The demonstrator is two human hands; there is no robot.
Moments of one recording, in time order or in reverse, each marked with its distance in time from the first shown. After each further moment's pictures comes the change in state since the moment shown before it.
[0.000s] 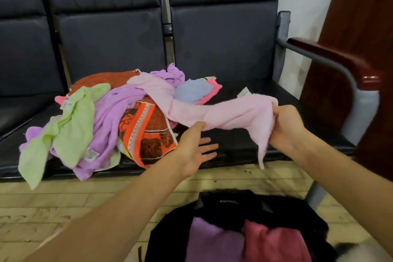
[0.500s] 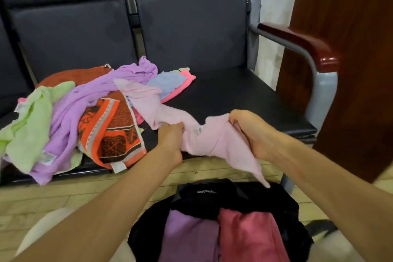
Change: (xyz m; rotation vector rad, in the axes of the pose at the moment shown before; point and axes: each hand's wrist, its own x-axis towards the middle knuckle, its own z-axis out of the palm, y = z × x) left_hand 0.030 -0.030 0.049 0.026 0.321 0.060; right_hand -0.008 0.003 -0.050 -0.576 -0.198 0.103
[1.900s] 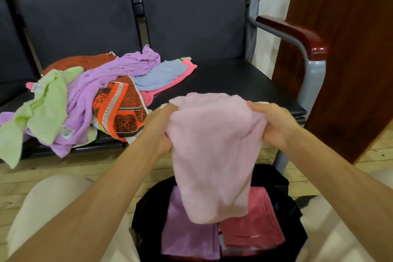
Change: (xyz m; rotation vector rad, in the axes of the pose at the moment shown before) left_hand -0.052 0.010 -0.060 -0.120 -0.185 0.037; right_hand -0.032 0.029 -0.022 0.392 0.260 -0.037
